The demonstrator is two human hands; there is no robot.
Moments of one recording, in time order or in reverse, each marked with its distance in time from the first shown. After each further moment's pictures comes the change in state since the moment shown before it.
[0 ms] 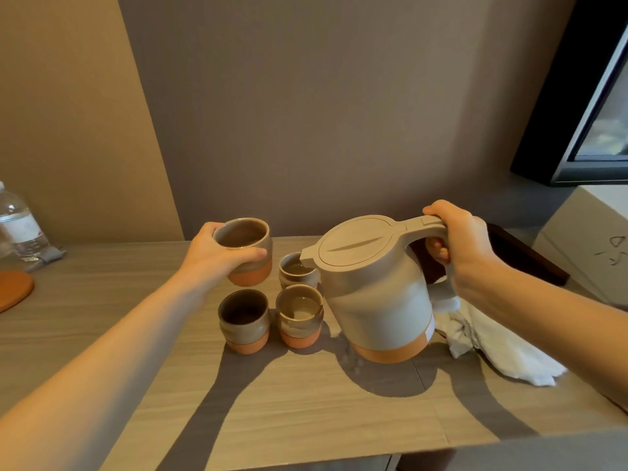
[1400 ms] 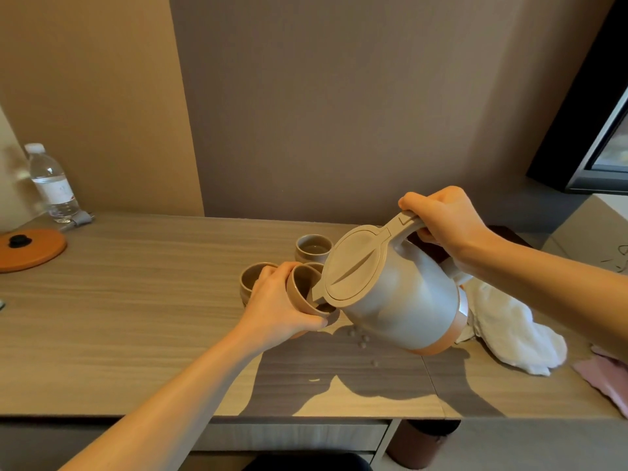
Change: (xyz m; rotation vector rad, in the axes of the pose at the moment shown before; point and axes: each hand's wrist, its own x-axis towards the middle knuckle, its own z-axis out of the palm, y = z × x) left_hand -0.098 -0.046 0.044 0.316 -0.165 0.238; right_hand -0.023 -0.015 0.027 -0.506 -0.246 -0.337
